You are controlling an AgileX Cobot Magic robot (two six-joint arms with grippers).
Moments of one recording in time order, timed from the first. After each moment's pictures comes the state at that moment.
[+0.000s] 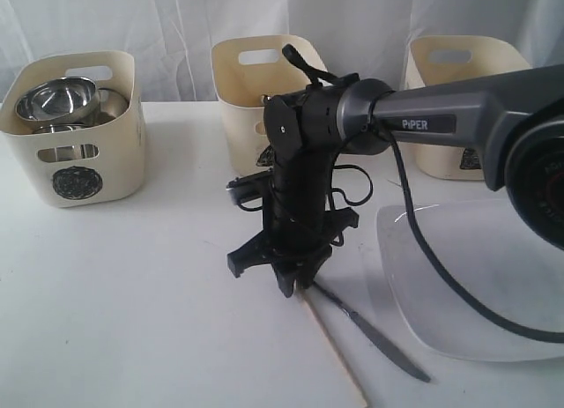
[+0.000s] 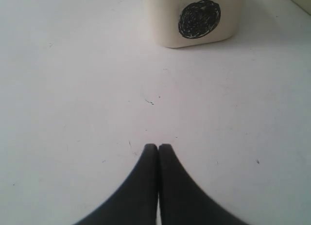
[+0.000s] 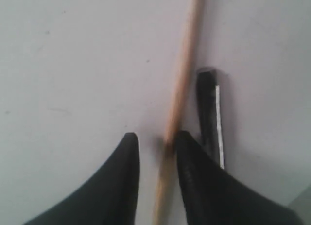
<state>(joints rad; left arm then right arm) 0.07 0.00 0.03 -0.10 0.42 0.15 0.50 2.19 -1.61 0.09 1.10 0.04</state>
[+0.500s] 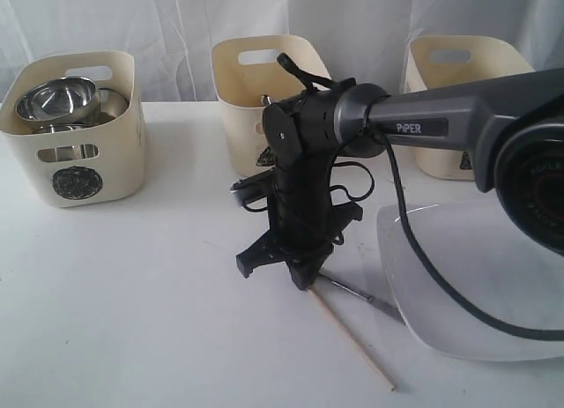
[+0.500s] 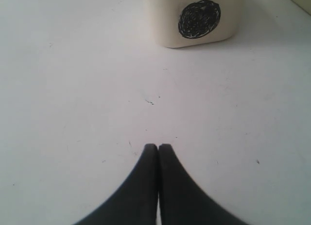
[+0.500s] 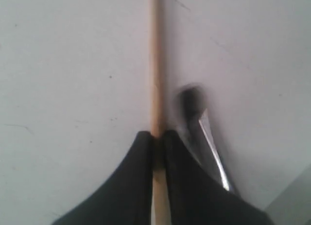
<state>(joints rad) 0.07 0.00 0.03 -0.10 0.42 0.15 0.50 2.21 -1.62 0.01 1.09 0.05</state>
